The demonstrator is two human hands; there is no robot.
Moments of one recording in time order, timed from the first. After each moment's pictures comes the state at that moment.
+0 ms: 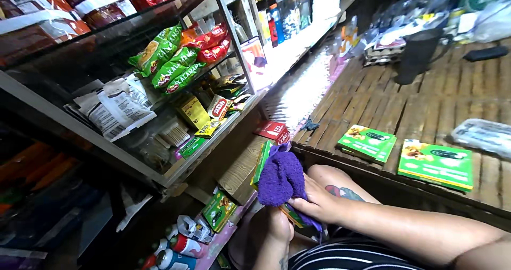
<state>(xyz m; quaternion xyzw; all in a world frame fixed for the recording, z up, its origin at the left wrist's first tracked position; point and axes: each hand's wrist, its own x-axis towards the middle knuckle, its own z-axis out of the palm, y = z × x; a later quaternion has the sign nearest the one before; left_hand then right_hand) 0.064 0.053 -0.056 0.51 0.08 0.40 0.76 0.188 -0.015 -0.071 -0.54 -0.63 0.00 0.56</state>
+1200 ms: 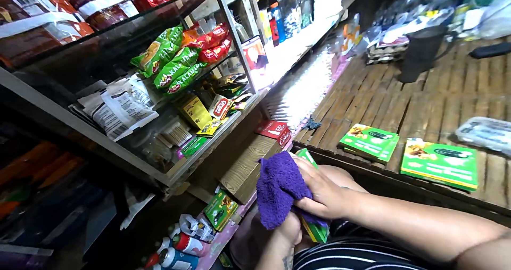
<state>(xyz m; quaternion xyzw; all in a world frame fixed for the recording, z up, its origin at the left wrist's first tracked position) 0.059 0.040 -0.054 0.57 0.18 0.26 0.76 0.198 -0.019 -0.040 -0.49 -0.68 -0.11 0.53</state>
